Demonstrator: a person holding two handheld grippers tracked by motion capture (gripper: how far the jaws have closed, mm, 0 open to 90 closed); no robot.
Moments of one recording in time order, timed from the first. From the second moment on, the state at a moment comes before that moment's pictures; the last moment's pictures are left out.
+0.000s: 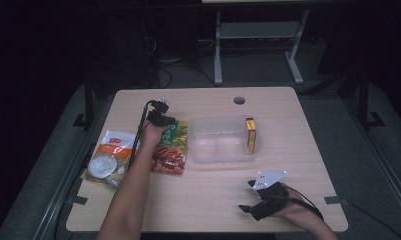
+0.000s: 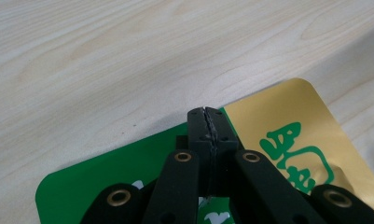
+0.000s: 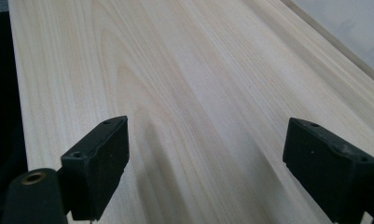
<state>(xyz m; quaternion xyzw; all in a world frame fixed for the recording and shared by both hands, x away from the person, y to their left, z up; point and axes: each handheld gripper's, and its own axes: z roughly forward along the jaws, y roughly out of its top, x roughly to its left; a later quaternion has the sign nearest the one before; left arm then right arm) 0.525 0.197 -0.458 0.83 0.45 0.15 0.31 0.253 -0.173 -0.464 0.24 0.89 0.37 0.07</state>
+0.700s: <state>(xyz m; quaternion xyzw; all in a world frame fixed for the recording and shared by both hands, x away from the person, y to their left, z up) 0.511 0.199 -0.461 0.83 0.44 0.15 0.30 0.253 -0.171 -0.464 0.24 0.90 0.37 0.07</state>
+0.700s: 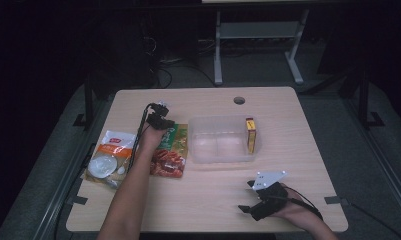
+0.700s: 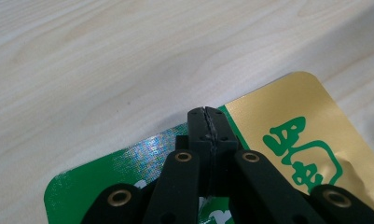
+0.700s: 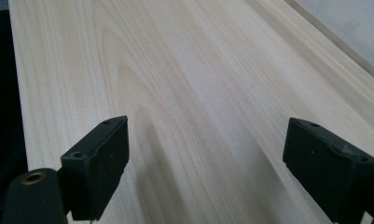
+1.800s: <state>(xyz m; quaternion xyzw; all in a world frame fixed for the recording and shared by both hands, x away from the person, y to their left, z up) 0.433 0.219 -0.463 0.84 0.42 0.10 0.34 0.254 -0.171 -0.465 0.24 0.90 0.36 0.07</state>
